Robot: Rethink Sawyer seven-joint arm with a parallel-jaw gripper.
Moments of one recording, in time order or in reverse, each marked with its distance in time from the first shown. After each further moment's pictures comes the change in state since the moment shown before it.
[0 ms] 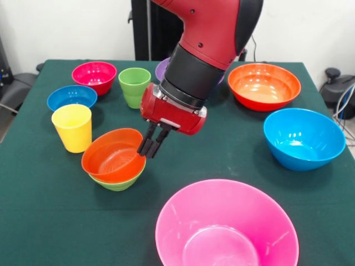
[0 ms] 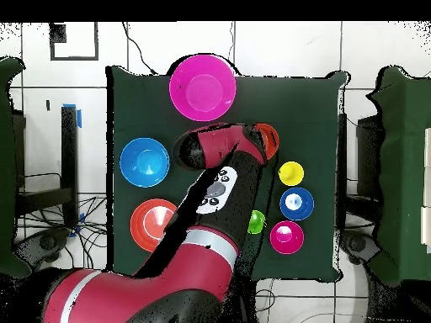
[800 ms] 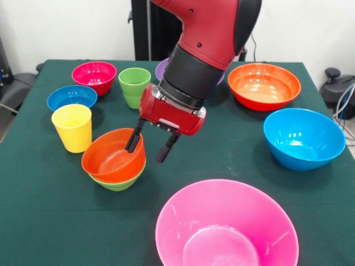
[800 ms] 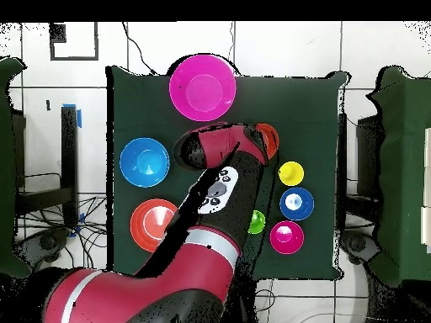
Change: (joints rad) arm -0.003 0.000 0.000 0.000 0.000 -0.006 0.000
